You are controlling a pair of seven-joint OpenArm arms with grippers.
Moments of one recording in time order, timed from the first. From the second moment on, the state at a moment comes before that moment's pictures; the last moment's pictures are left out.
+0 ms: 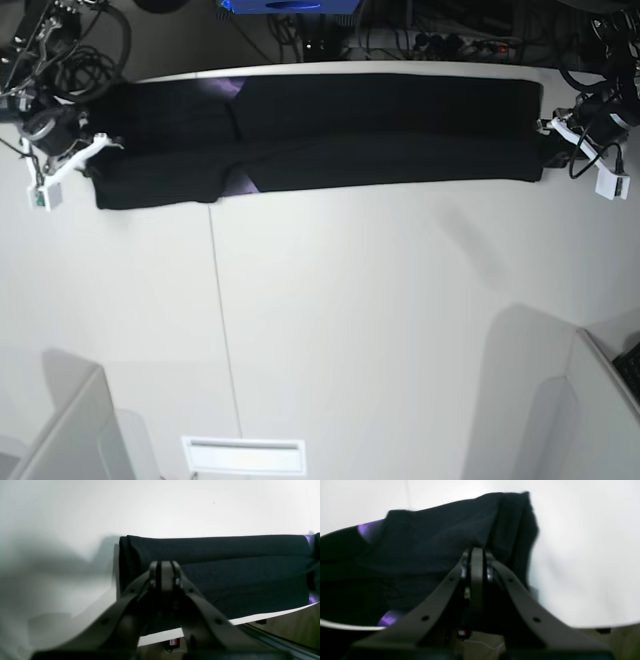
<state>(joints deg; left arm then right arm) 30.8 -28.4 -36.8 110.3 -58.3 -15.8 65.8 -19.1 13.8 33.9 112.3 35.5 17.8 -70.4</state>
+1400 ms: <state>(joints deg) 32.7 -29.5 -36.6 110.4 -58.2 -15.8 65.7 -24.3 9.7 37.0 113.6 35.1 18.0 -75.1</state>
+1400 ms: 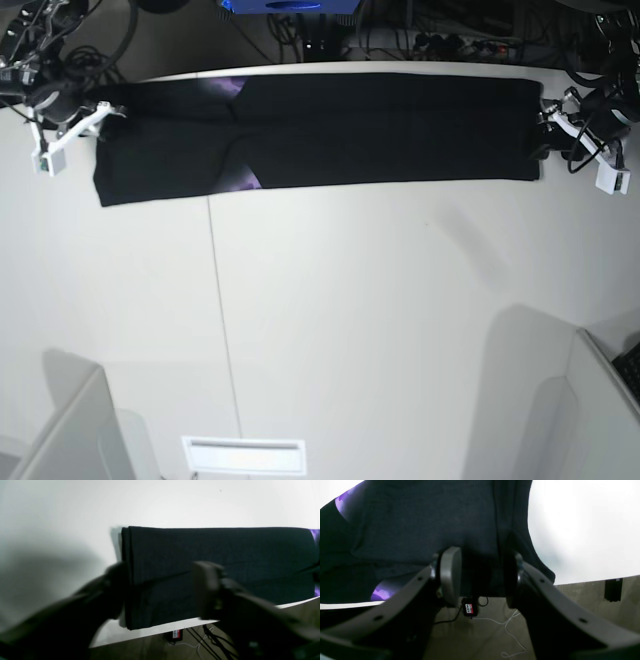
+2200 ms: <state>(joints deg) 29.5 -16.3 -28.7 109.9 -35.1 -16.1 65.1 -18.8 8.3 30.1 103.4 35.3 18.0 -69.9</state>
